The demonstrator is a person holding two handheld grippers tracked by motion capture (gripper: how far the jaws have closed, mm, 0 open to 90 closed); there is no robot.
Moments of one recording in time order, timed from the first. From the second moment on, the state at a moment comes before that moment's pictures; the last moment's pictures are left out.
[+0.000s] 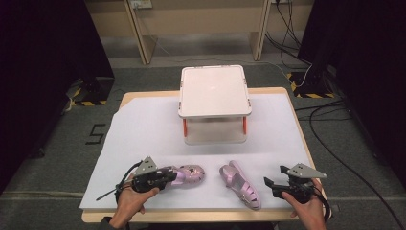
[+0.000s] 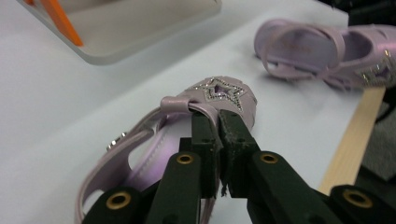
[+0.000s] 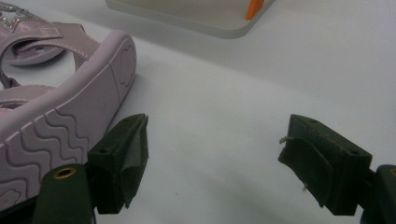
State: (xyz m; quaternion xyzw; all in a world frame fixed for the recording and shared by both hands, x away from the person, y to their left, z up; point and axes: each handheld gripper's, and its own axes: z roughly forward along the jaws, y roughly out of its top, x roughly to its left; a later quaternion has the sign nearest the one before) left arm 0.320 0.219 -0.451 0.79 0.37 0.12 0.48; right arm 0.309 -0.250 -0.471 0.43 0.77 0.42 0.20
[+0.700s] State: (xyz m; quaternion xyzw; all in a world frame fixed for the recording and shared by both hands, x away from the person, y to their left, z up) left arm 0.313 0.193 -0.447 0.78 0.37 0.08 0.50; right arm 0.310 -0.250 -0.472 0.43 0.77 0.42 0.20
